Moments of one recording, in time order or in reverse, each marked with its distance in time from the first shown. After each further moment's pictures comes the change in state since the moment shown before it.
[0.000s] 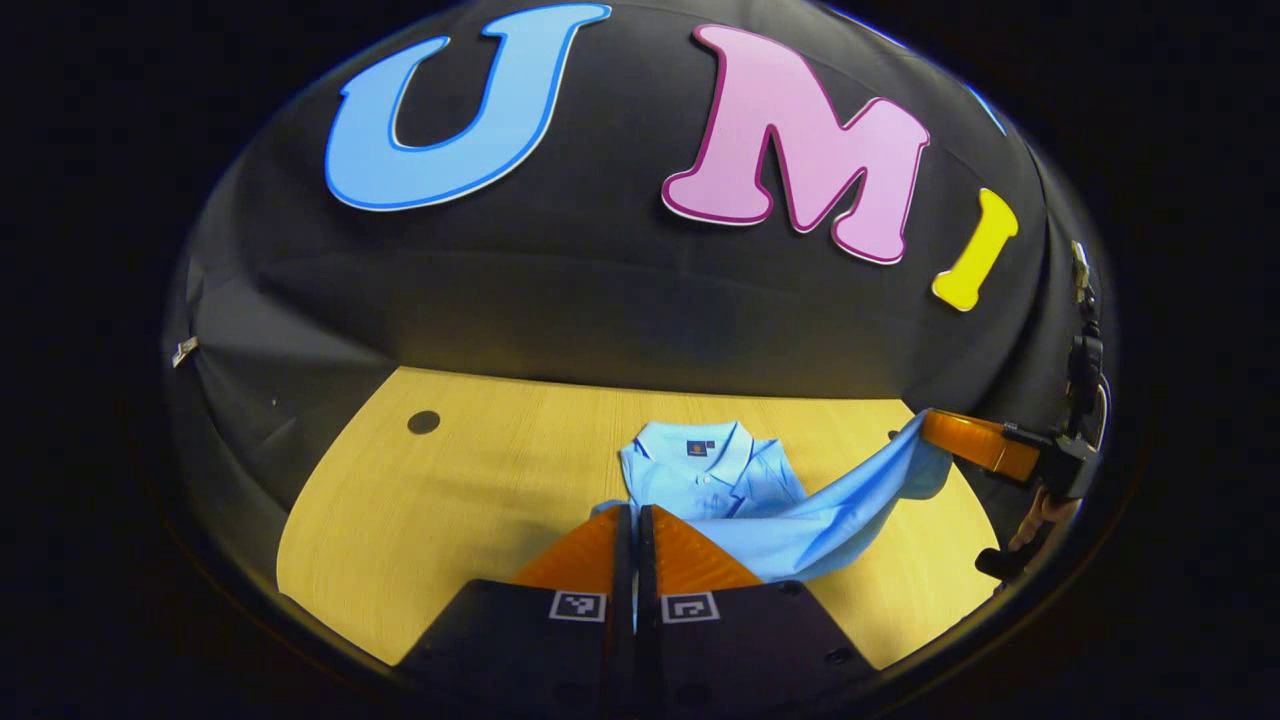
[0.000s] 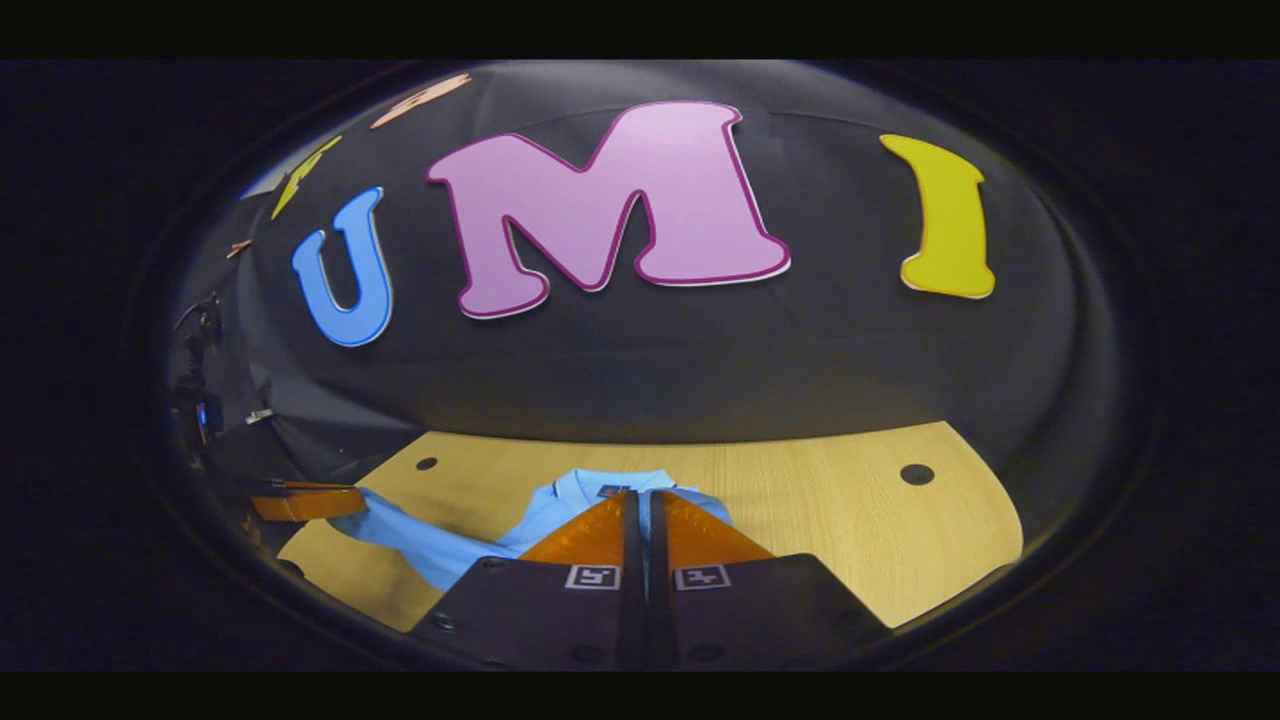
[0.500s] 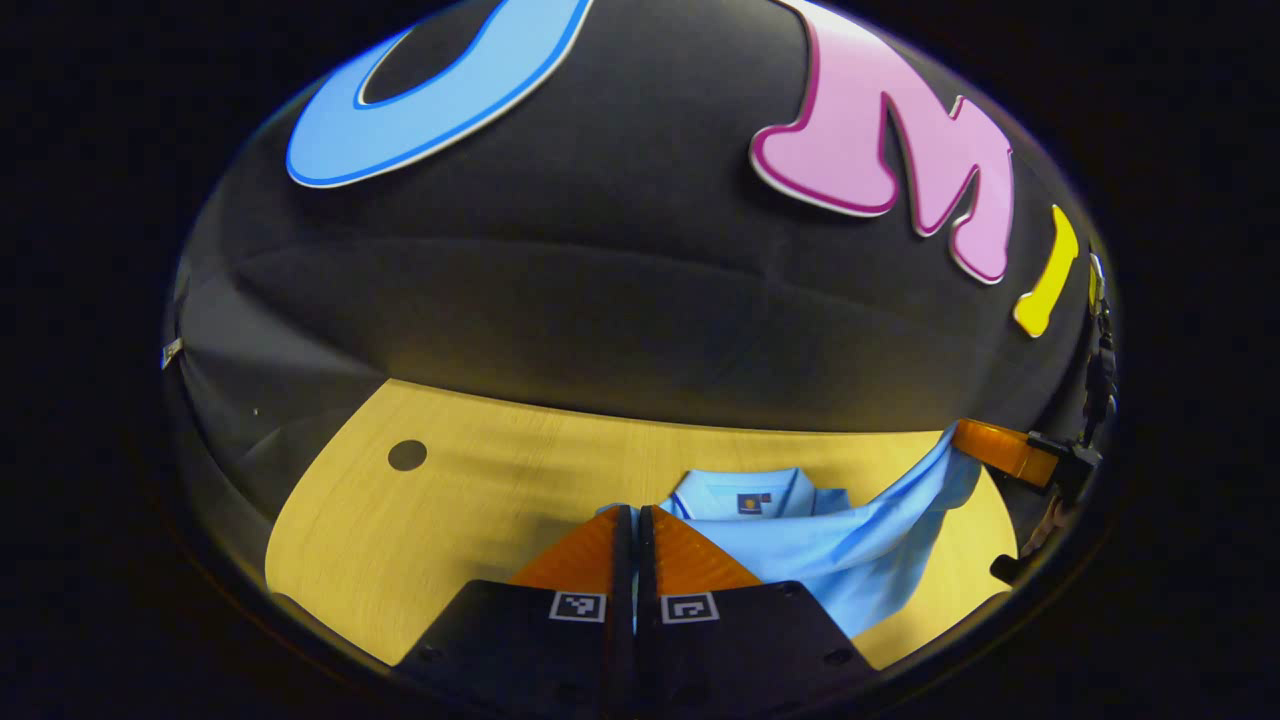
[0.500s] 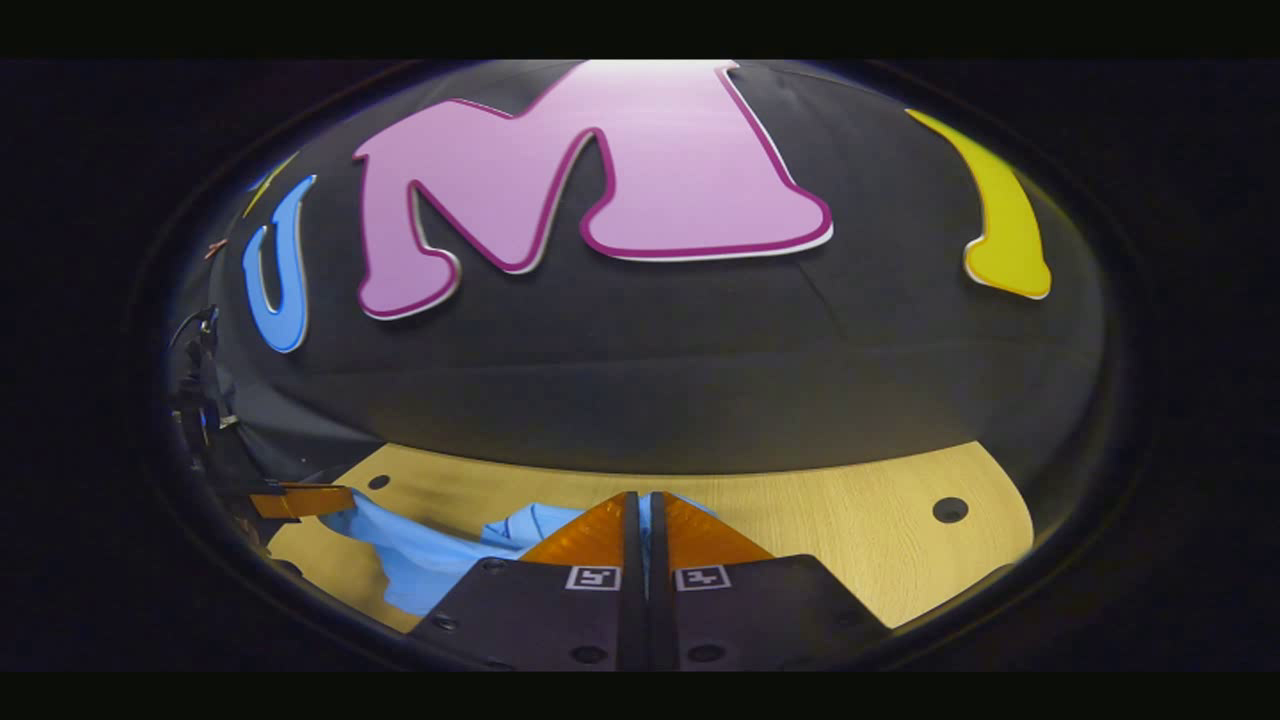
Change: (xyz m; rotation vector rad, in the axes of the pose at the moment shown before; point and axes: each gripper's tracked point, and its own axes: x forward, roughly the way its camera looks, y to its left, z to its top) left arm 0.127 0.041 0.037 -0.025 -0.008 0.078; right arm 0.121 -0.034 0.008 -0.009 0.017 -0.029
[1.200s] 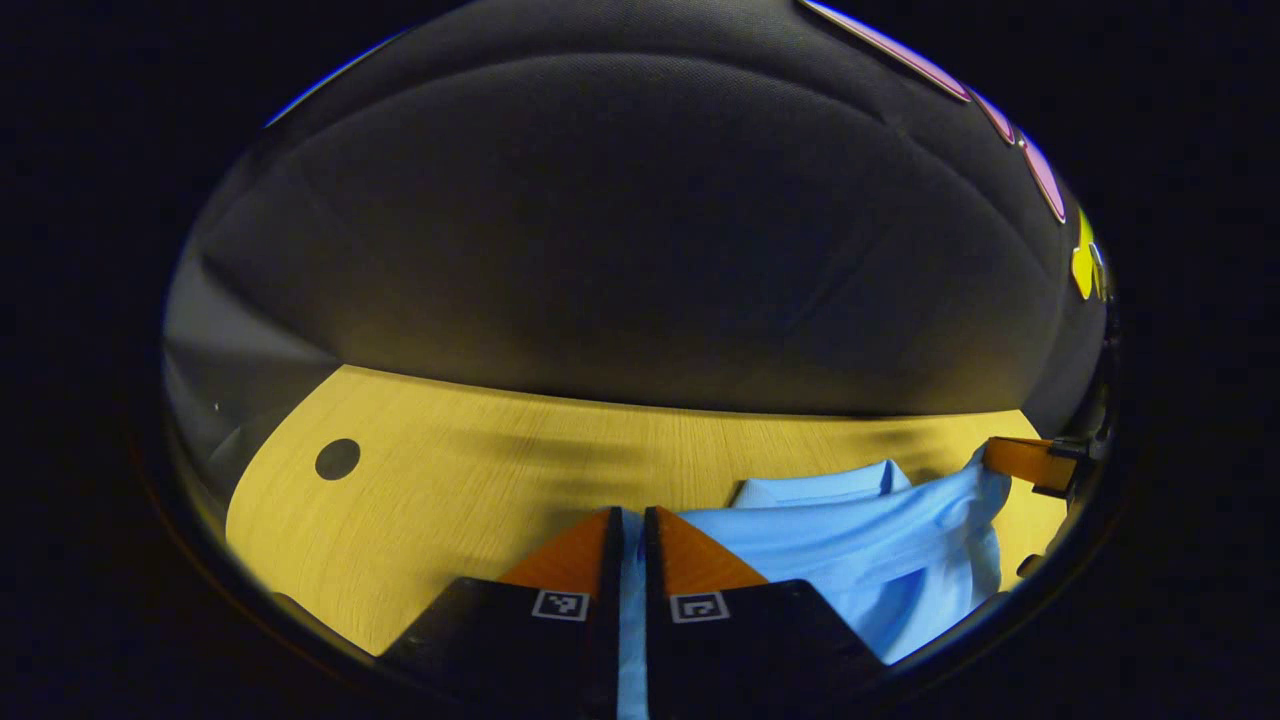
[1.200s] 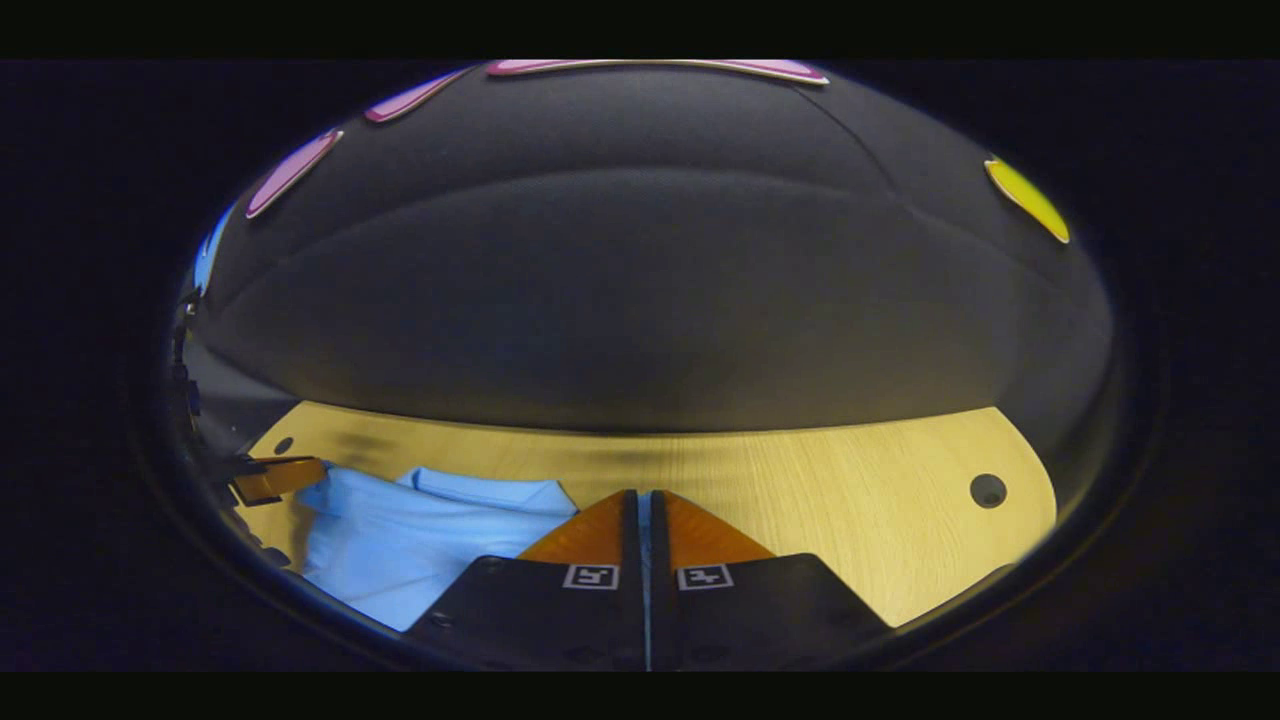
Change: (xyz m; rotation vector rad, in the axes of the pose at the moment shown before) left arm 0.115 0.012 -0.036 0.016 -0.005 0.036; right arm 0.087 -0.045 -0.091 -0.038 0.149 -0.121
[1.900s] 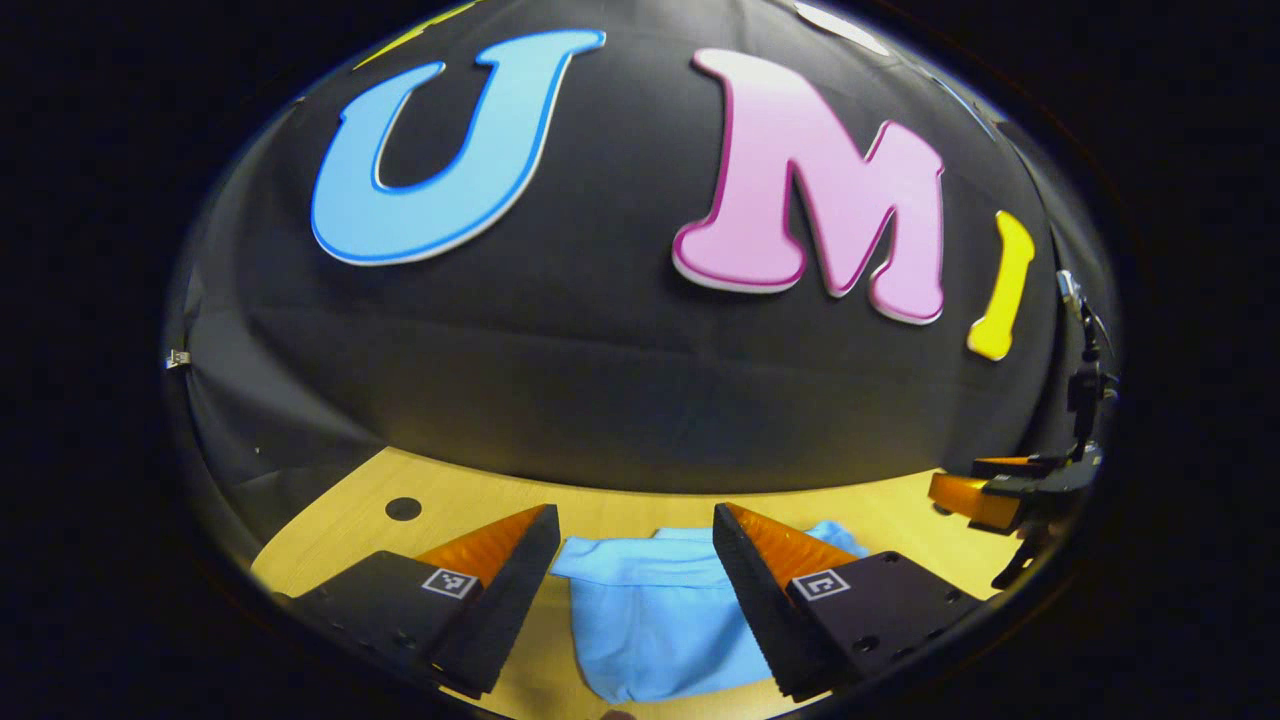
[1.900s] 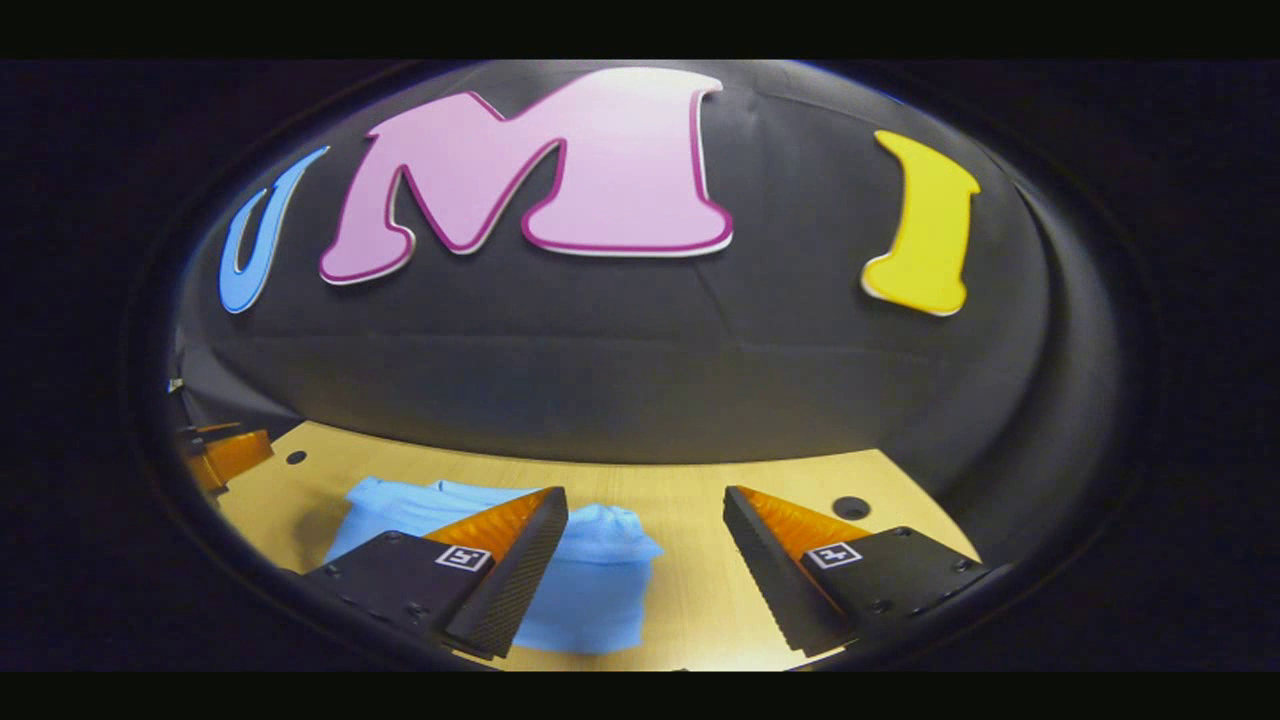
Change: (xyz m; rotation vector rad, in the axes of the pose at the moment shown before) left arm -0.208 -0.045 0.062 -0.003 -0.330 -0.100; right arm -0.181 -0.020 0.055 -0.060 -0.204 -0.131
